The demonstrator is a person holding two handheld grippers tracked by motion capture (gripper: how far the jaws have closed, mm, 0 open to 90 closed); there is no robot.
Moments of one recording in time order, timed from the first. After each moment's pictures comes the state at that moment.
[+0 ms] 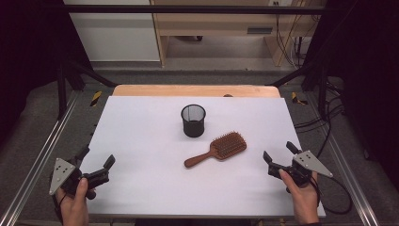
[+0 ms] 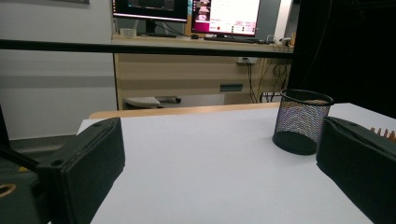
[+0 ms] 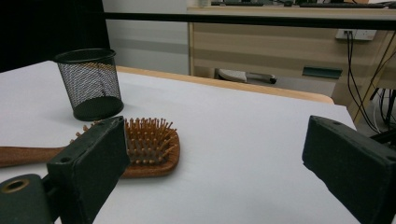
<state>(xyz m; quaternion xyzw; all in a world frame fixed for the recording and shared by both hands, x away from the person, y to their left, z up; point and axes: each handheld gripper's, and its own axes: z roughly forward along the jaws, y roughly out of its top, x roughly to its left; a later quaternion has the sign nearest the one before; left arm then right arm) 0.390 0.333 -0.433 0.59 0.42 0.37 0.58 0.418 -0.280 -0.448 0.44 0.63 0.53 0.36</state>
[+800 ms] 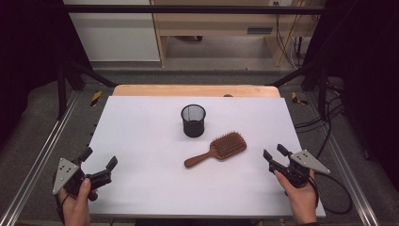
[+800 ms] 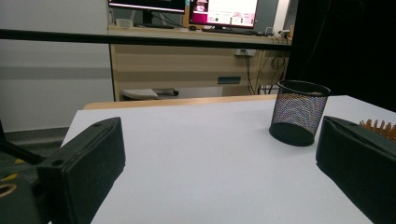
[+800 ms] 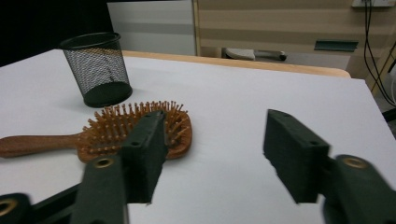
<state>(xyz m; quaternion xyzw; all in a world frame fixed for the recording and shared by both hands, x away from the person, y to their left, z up) 0.390 0.329 -0.437 0.60 0.43 0.36 0.58 0.418 -0.275 -0.448 0.46 0.64 0.52 0.32</state>
